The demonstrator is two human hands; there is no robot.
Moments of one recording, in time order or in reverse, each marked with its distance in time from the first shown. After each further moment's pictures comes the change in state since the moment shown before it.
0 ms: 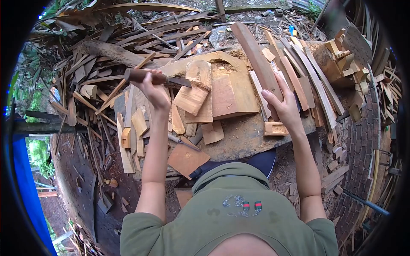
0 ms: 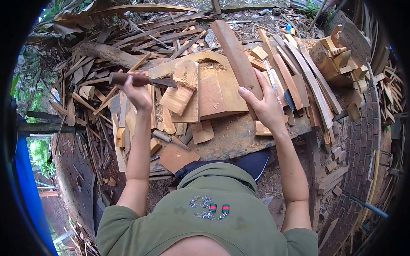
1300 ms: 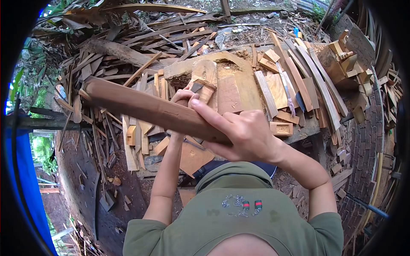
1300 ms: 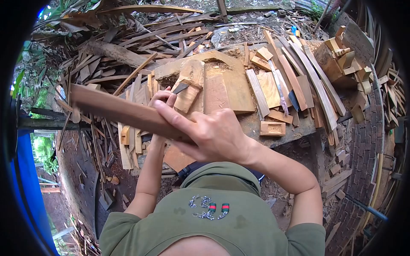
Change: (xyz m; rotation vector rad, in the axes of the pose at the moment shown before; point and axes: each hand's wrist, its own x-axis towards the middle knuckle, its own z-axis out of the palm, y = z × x) left_hand -0.081 0.008 -0.024 0.498 -0.532 0.202; right_hand -0.045 -0.097 0.067 -0.505 -0.325 -0.799
